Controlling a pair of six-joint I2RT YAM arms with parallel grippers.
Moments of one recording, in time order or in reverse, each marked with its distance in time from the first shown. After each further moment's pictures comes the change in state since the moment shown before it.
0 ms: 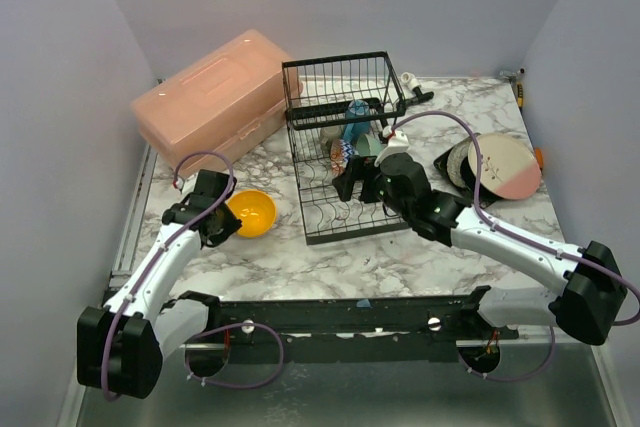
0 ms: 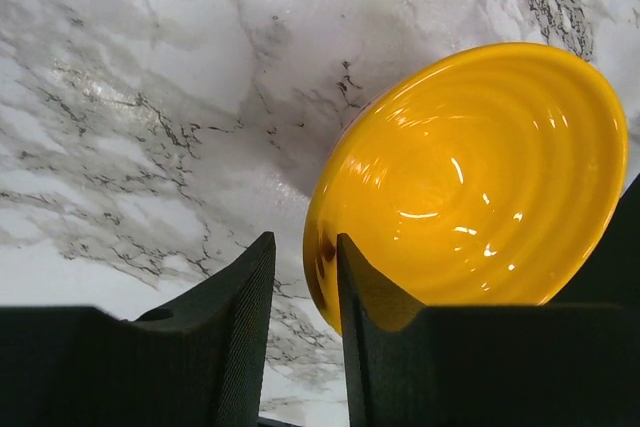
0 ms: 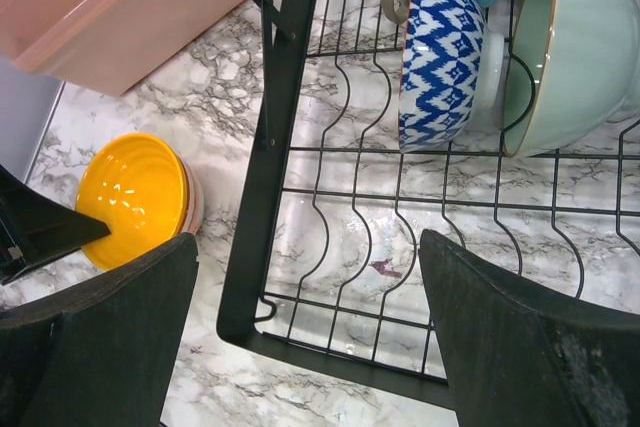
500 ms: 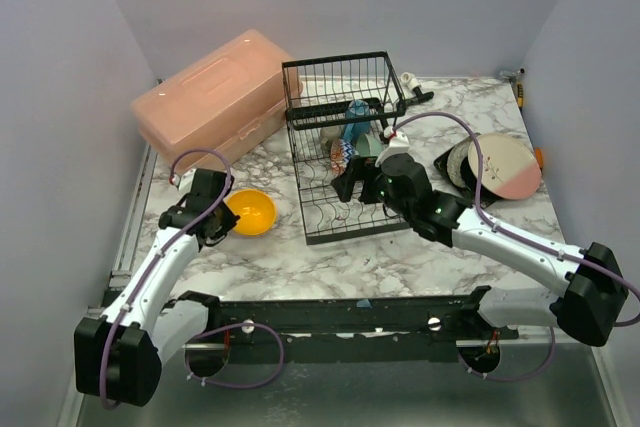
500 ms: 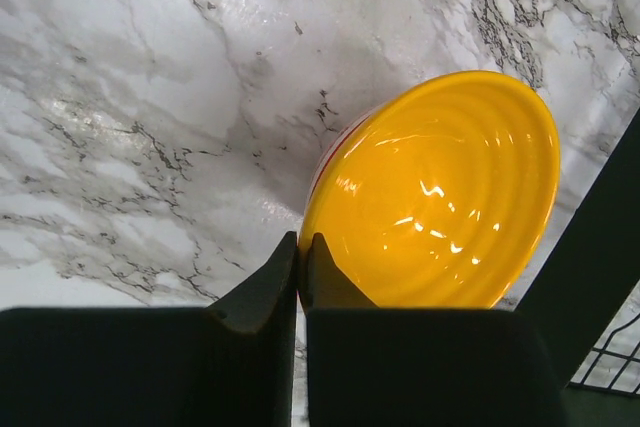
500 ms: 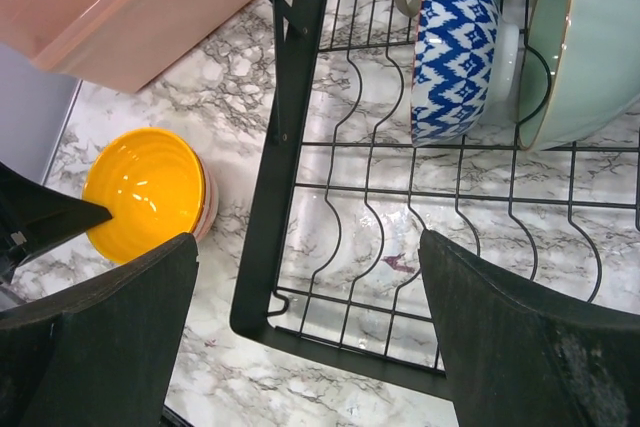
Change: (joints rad) left arm 0.000 -0.027 0.005 0.052 -0.022 0.006; right arm 0.000 -0.009 -0.005 0.000 -0.017 0.027
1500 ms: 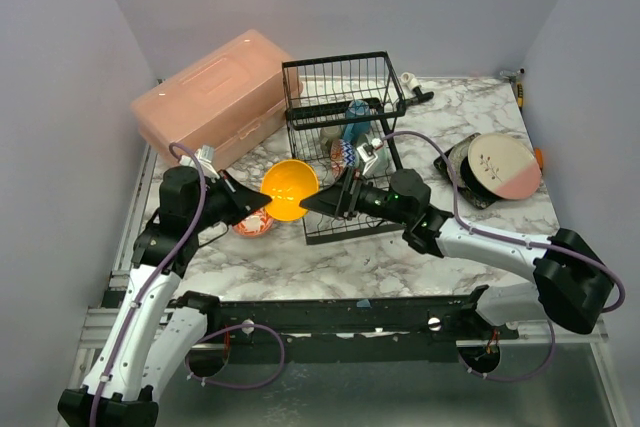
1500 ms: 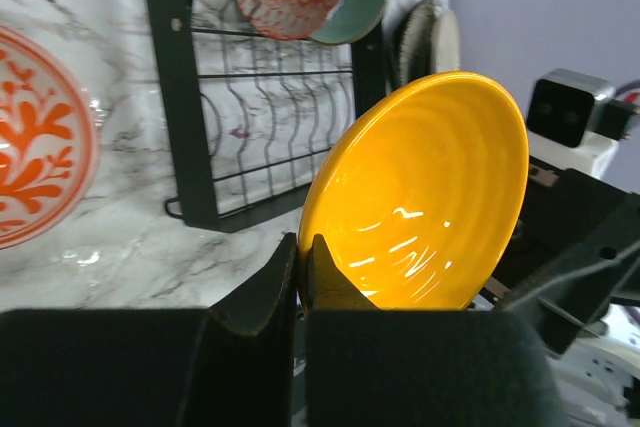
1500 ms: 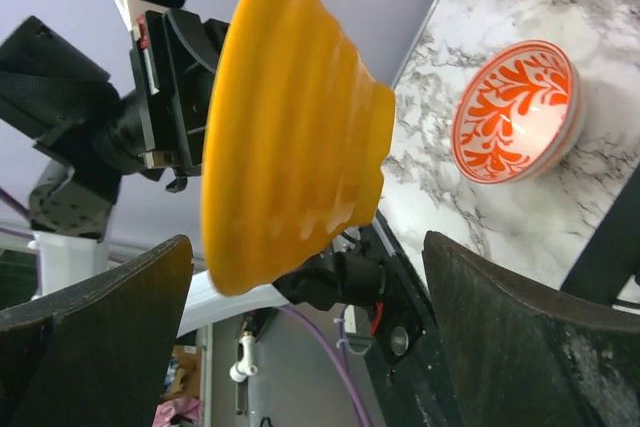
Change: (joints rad) left arm 0.000 -0.296 0.089 0.138 0.602 -0.050; right arm 0.000 0.093 -0.195 0.651 -0.623 0.468
